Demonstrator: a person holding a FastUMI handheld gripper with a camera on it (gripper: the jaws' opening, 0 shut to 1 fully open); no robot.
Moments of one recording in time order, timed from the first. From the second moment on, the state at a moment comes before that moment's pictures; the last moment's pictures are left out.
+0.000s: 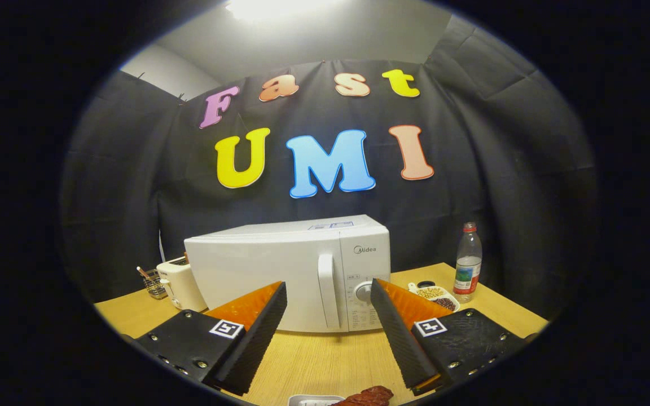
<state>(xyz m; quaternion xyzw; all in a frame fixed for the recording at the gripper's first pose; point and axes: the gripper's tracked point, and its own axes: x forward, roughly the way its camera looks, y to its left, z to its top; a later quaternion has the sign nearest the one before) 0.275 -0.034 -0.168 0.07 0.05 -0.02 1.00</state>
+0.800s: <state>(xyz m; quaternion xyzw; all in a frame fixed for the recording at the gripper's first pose) 0.386 -0.035 -0.233 0.03 0.08 -0.07 0.99</state>
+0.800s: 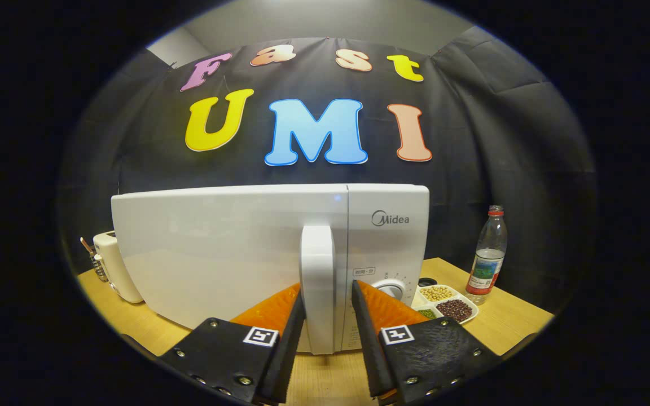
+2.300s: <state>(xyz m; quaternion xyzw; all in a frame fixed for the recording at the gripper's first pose) 0.188 0.121 -0.216 0.07 0.11 0.08 0.99</state>
